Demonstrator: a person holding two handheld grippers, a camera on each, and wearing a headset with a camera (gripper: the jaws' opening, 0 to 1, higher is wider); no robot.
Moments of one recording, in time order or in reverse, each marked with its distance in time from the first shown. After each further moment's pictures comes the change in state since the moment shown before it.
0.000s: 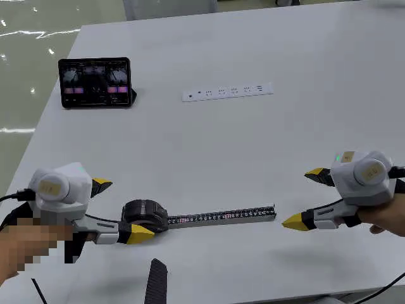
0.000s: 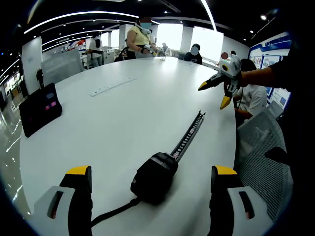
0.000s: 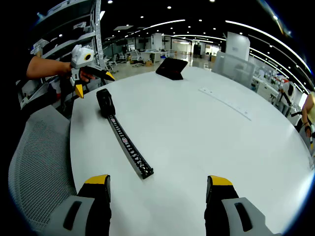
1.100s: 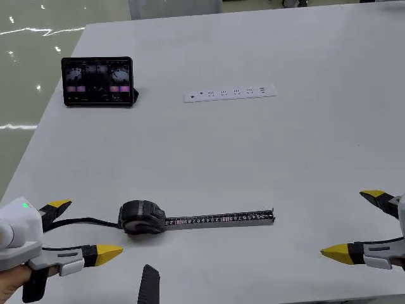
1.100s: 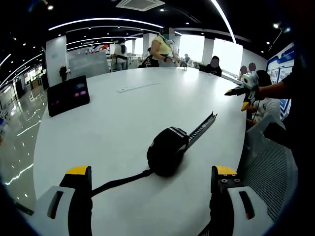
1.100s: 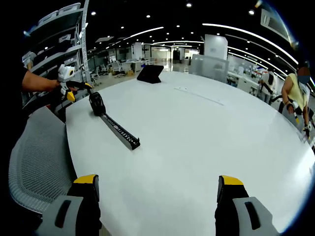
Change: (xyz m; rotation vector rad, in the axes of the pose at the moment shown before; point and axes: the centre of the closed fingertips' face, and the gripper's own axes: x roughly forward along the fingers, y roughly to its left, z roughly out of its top) left arm -0.041 0.016 -0.049 -0.102 -0.045 0.135; right arm -0.059 -0.015 -0.055 0.105 -0.075 -0.131
